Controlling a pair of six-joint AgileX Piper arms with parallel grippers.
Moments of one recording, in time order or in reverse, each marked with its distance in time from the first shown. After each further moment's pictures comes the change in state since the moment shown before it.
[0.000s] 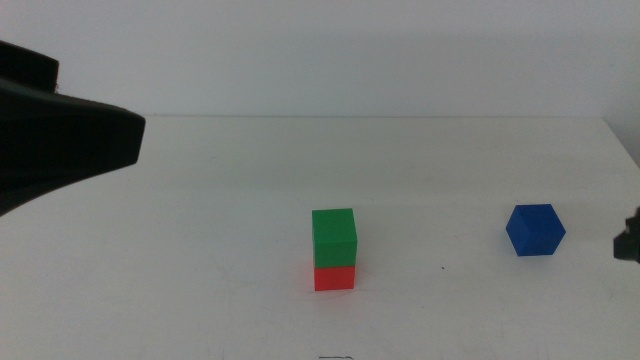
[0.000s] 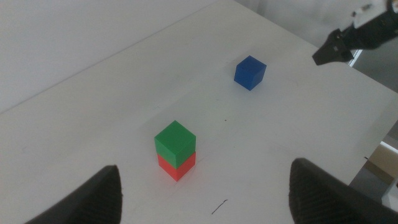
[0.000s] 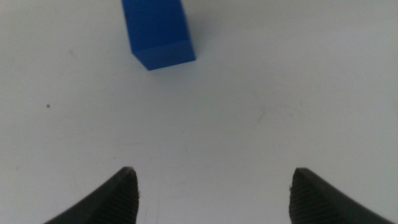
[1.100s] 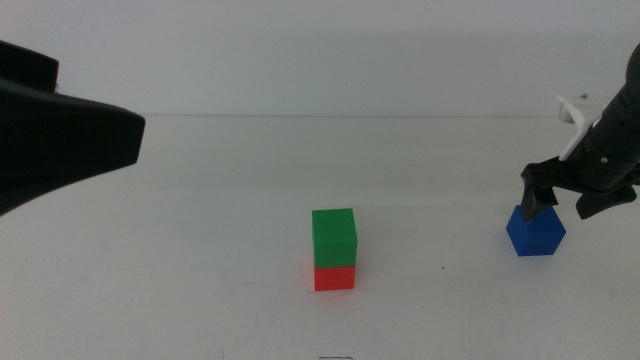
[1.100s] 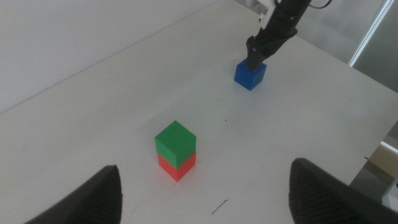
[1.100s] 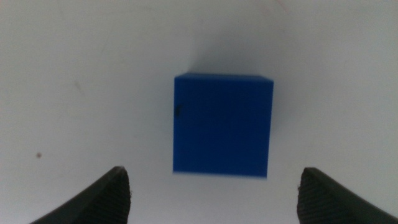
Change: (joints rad) left arm 0.000 0.000 0.000 0.000 0.000 0.000; right arm 0.057 0.704 -0.581 0.076 0.212 -0.214
